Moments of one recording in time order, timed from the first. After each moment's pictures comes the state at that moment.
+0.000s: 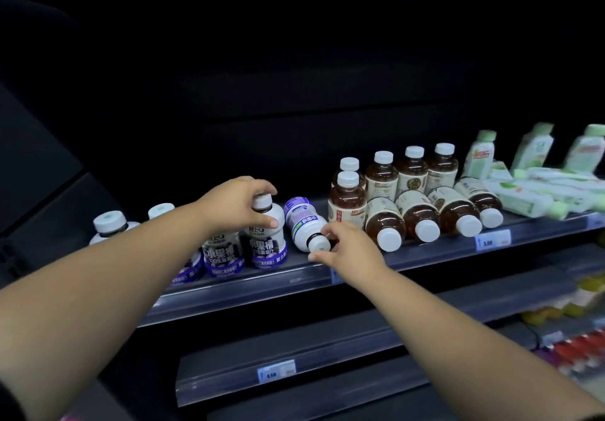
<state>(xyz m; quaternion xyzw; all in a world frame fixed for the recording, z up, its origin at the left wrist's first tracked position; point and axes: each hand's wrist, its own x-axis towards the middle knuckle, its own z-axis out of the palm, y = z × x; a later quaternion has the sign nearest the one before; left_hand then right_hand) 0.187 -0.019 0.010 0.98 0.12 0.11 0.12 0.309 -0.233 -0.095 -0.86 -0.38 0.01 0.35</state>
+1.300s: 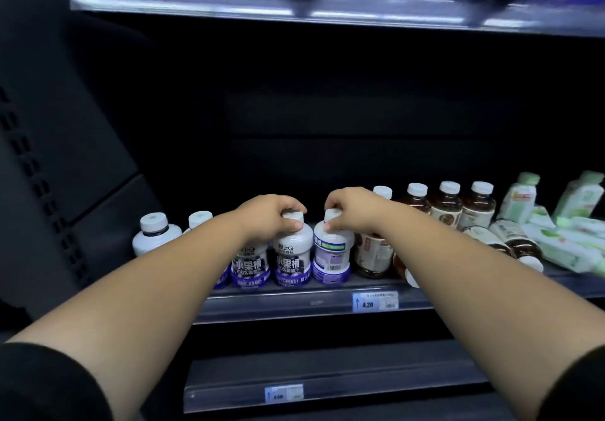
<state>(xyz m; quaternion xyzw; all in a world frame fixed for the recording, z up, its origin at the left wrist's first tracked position) 0.188 -0.010 0.009 0.94 0.20 0.09 0.27 0.339 -0.174 0.037 -0.84 -0.52 0.06 0.13</state>
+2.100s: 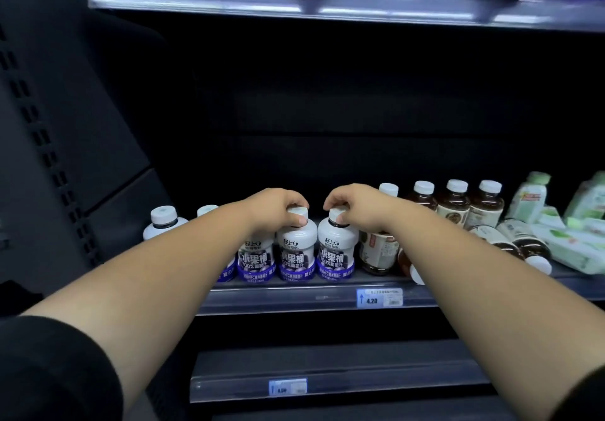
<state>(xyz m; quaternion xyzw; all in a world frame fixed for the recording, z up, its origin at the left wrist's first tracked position) 0.187 -0.014 0.020 0.95 0.19 0.07 0.23 0.343 -0.175 0.030 -0.81 -0.54 0.09 0.20</state>
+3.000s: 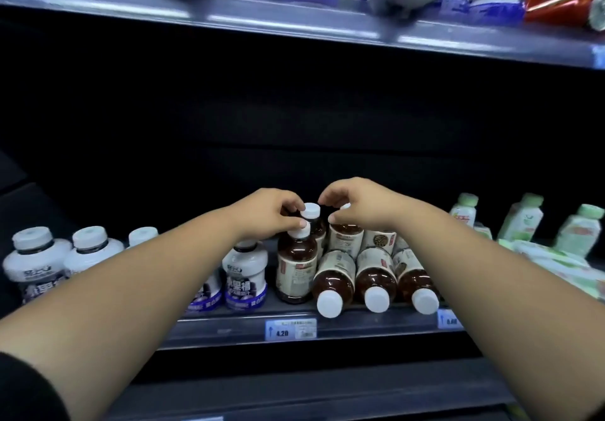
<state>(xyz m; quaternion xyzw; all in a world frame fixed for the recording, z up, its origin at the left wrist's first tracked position) 0.317 -0.098 0.038 0.95 0.12 0.14 0.24 0.463 -0.278 0.076 -0.80 -0.56 0.07 0.21</state>
